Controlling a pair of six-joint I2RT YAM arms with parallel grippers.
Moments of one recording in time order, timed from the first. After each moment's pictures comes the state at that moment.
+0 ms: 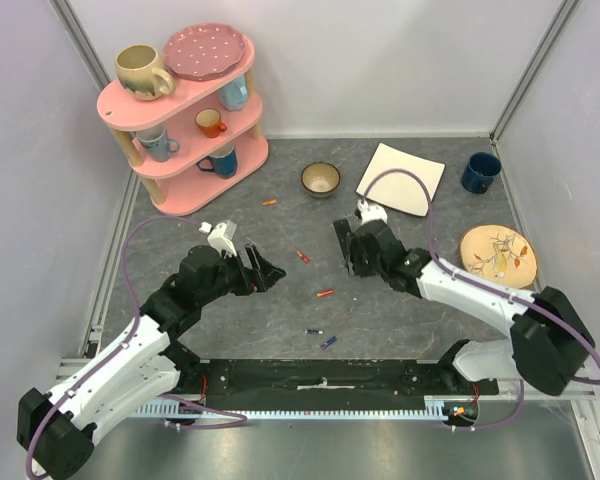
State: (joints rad) left arm -0.60 0.72 0.49 -0.22 0.14 -0.74; right arm 0.72 1.35 0.82 -0.24 0.21 0.44
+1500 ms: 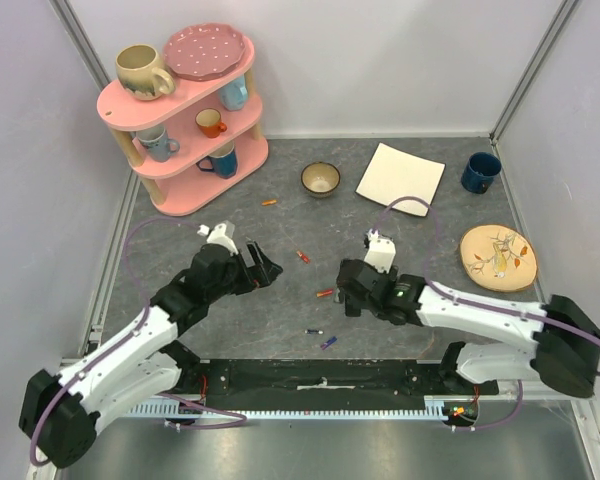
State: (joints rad) left arm -0.60 0.79 0.47 -0.22 -0.02 -0.81; right arm 1.04 1.26 0.70 -0.49 0.52 1.05
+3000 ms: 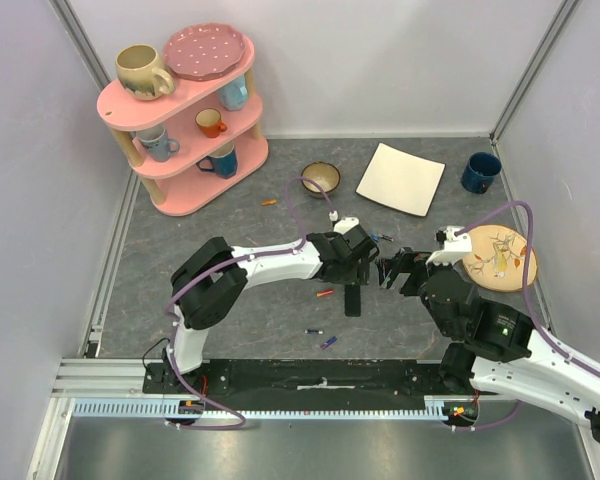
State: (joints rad) left arm -1.03 1.97 1.38 -0.49 -0.24 -0.85; right arm 1.04 0.56 0.67 -0.50 0.75 0.65
